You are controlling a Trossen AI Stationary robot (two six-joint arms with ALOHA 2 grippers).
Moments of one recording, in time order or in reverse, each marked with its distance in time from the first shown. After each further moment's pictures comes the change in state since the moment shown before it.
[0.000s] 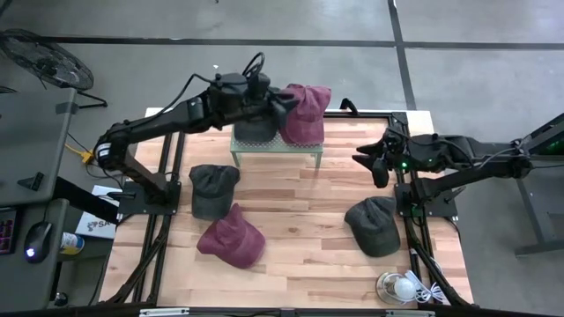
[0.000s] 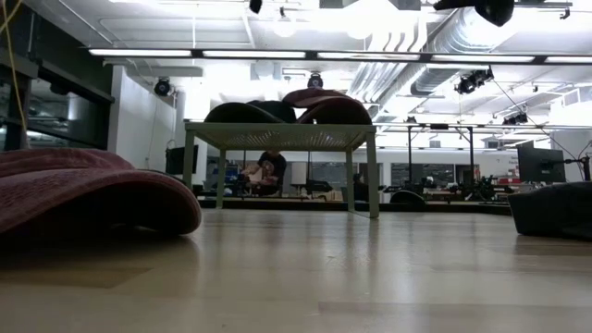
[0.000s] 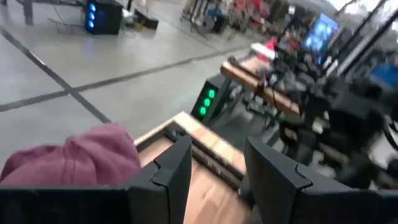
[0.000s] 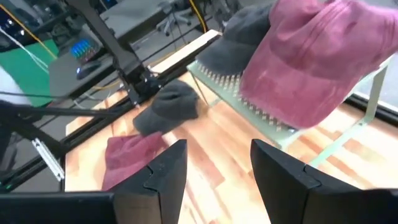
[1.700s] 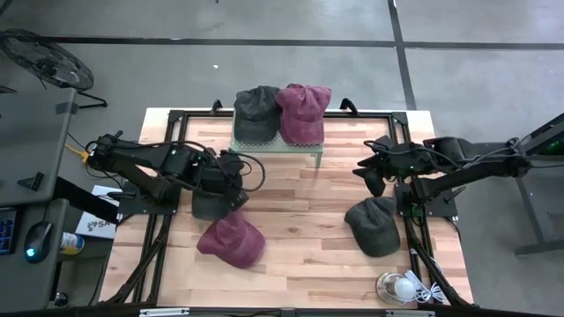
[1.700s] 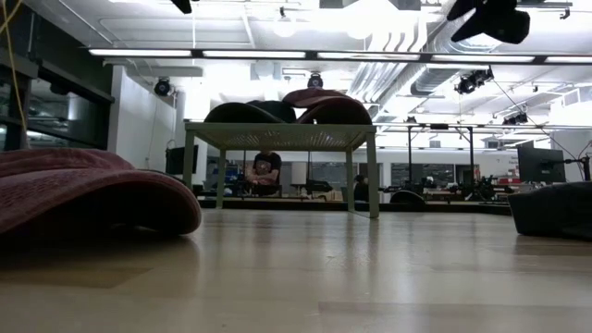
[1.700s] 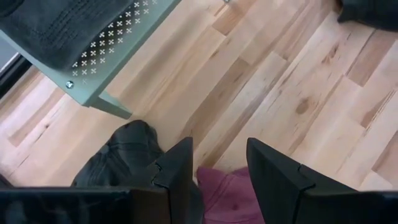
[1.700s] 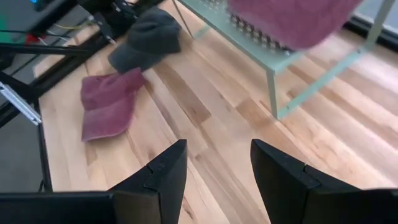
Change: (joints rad) left arm -0.527 -0.057 0.000 -1.094 -0.257 -0.439; right arm 0.000 0.063 0.002 -0.212 -0.117 0.110
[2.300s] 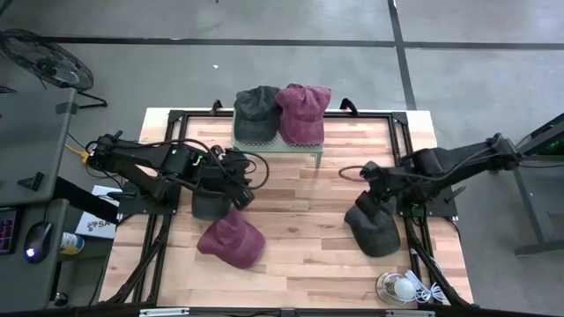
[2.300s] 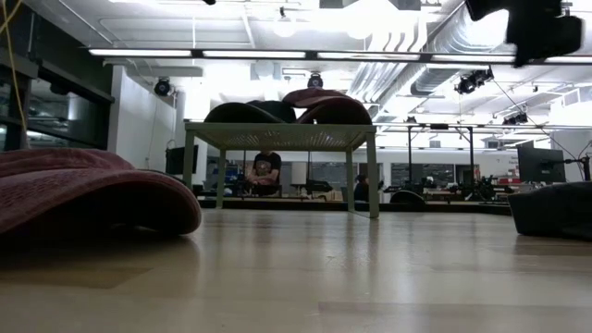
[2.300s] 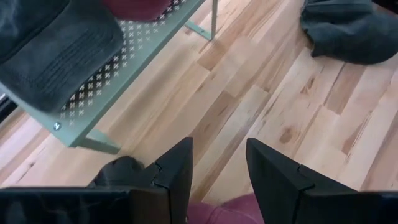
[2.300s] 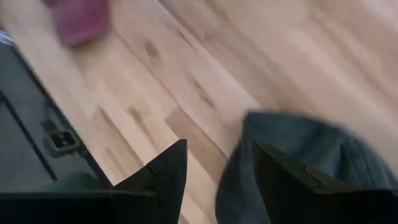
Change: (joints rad) left arm 0.002 0.000 0.000 0.135 -0.056 0.085; right arm 0.125 0.175 0.000 -0.182 -0.281 0.354
